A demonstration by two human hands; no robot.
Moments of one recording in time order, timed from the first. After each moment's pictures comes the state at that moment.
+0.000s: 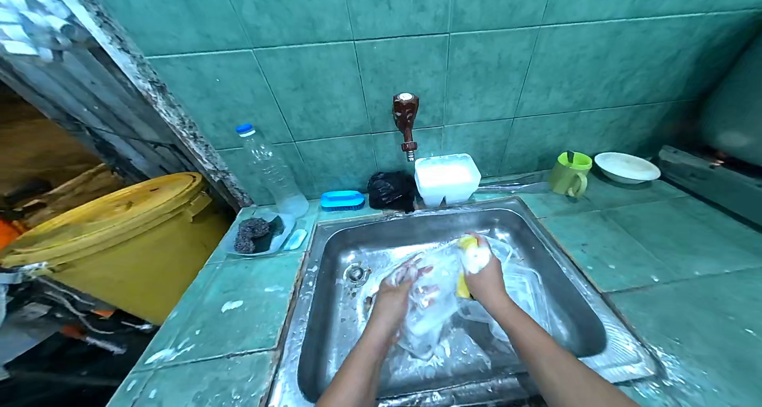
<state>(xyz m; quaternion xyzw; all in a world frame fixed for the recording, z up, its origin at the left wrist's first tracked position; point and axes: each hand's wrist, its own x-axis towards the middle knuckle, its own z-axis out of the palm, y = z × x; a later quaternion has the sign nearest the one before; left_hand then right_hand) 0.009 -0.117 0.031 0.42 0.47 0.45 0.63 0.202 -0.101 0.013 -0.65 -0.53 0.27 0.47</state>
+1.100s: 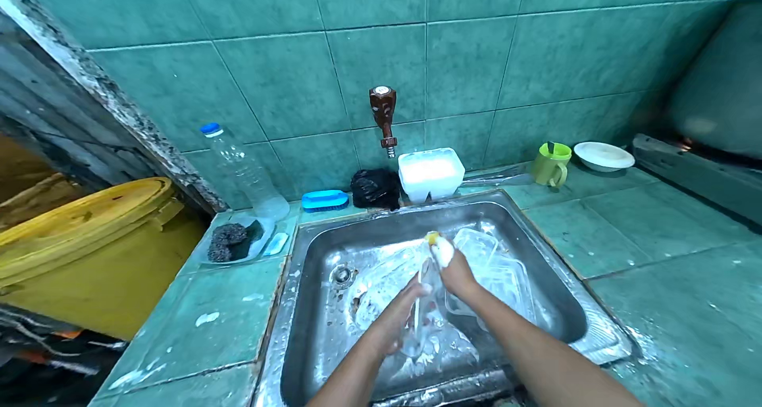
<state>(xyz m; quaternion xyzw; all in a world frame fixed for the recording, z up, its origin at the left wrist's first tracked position) 0.023 -0.125 0.020 0.46 0.43 0.28 0.72 0.195 -0.073 -0.004 -0.69 -0.59 0.33 0.28</state>
